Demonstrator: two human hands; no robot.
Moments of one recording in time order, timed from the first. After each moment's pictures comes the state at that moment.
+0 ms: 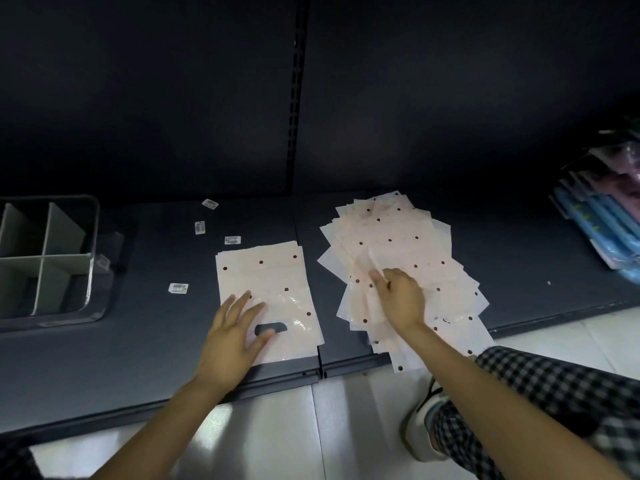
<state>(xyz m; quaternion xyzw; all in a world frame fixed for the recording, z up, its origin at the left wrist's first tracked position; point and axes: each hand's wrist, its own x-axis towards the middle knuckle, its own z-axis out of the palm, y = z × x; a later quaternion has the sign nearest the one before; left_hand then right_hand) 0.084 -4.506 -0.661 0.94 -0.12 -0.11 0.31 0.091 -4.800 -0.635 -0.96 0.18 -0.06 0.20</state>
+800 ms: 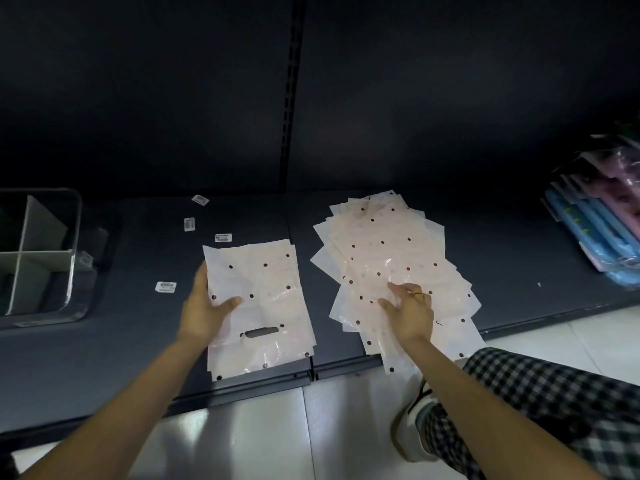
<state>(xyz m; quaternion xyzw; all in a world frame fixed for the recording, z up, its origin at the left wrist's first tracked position) 0.140 -4.501 -0.663 0.82 0.10 -0.10 0.55 0.070 -4.838 -0.680 -0.94 0.29 0.00 0.17</state>
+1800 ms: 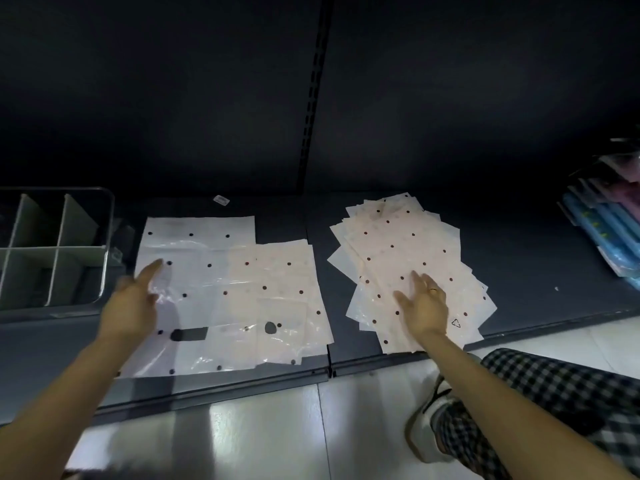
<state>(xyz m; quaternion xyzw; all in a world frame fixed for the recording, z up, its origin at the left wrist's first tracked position) 0.154 -4.385 -0.642 0.97 0.07 -0.07 0.22 0.078 -4.832 -0.670 -0.94 0.28 0.03 0.16</state>
